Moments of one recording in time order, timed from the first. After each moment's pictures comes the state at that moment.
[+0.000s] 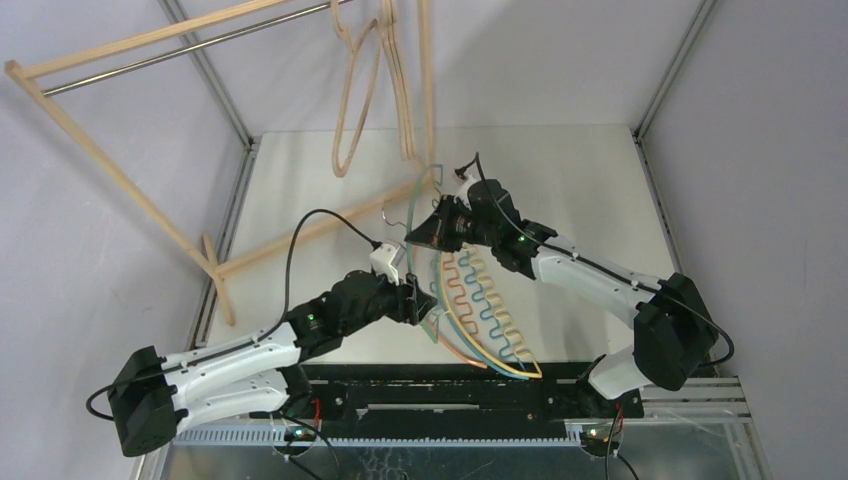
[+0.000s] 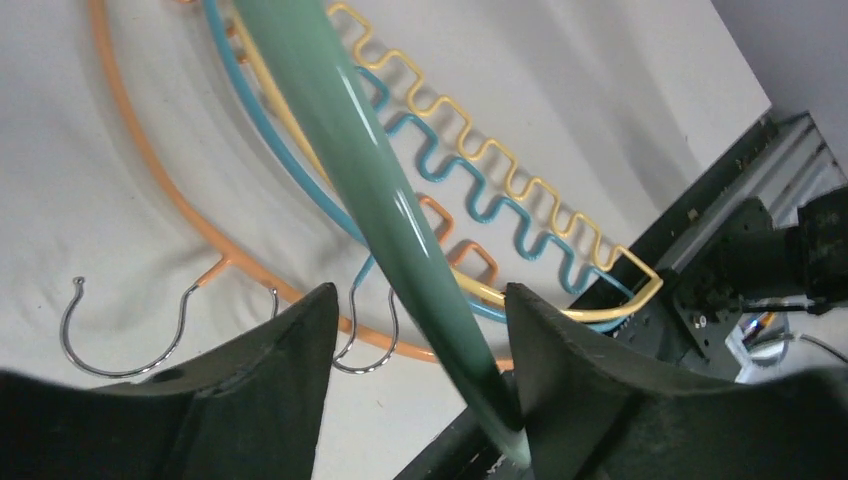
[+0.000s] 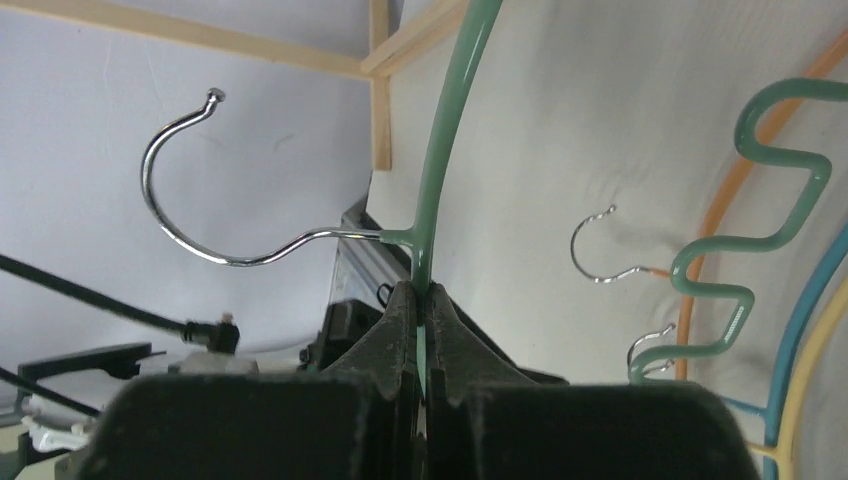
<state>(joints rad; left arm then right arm) -0.97 0.93 0.48 0.05 -0.12 -0.52 0.74 1.48 1.09 -0.03 -0.31 0.98</state>
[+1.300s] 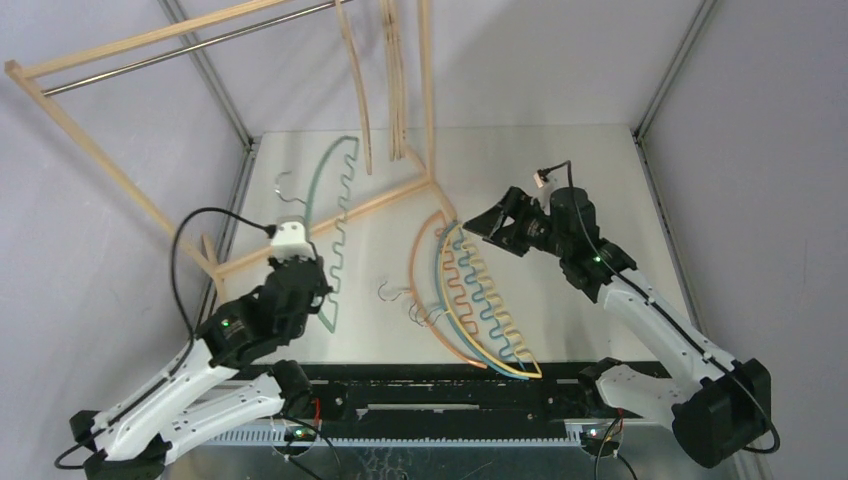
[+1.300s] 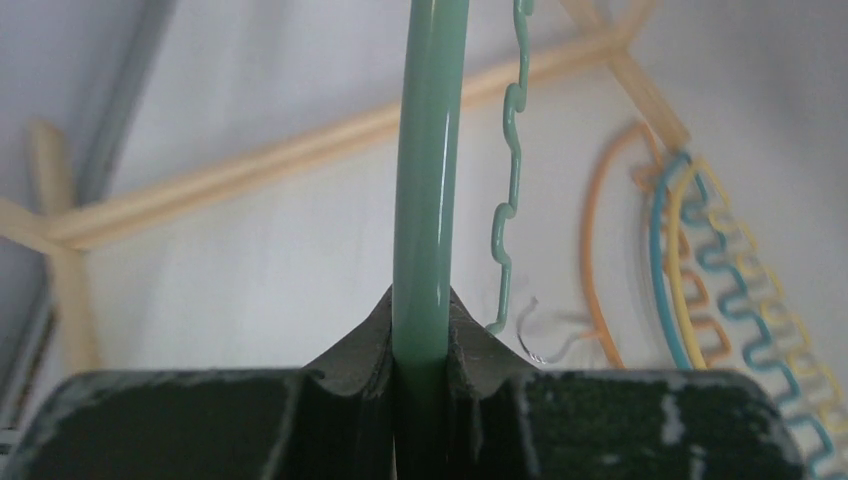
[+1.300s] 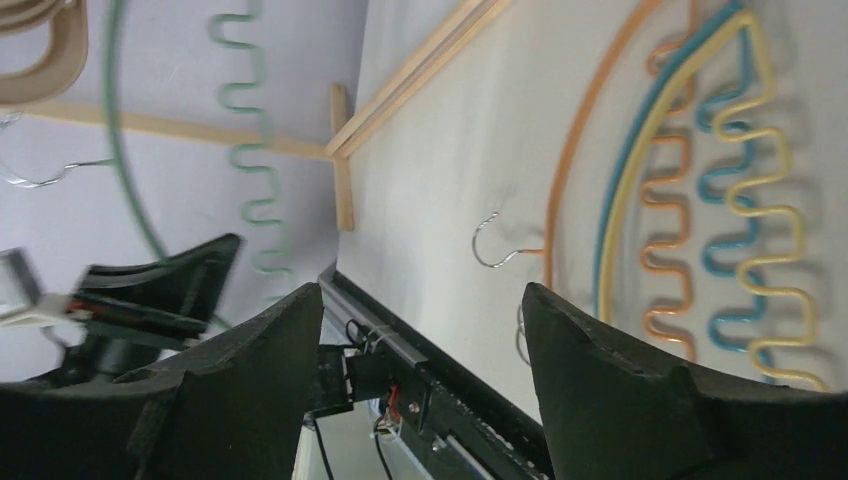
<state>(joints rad) -0.90 0.63 0.81 -0.74 -0.82 -0.51 0.47 1.09 0.87 -0.18 -0.37 0.92</state>
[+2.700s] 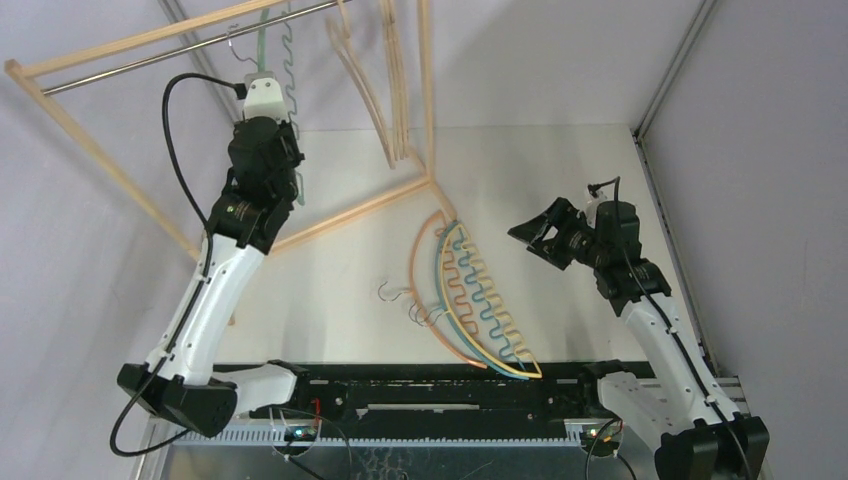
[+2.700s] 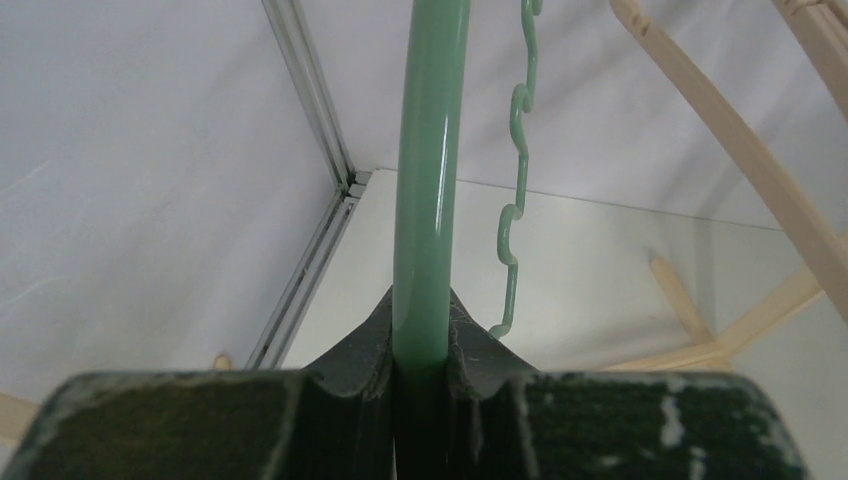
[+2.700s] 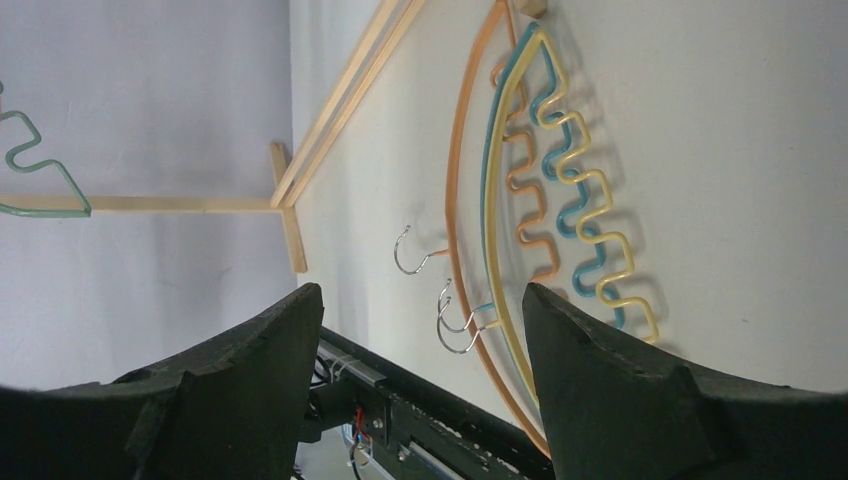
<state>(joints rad) -0.34 1.19 1.44 -0.32 -0.64 0.03 0.15 0.89 0.77 -0.39 -0.45 0.84</state>
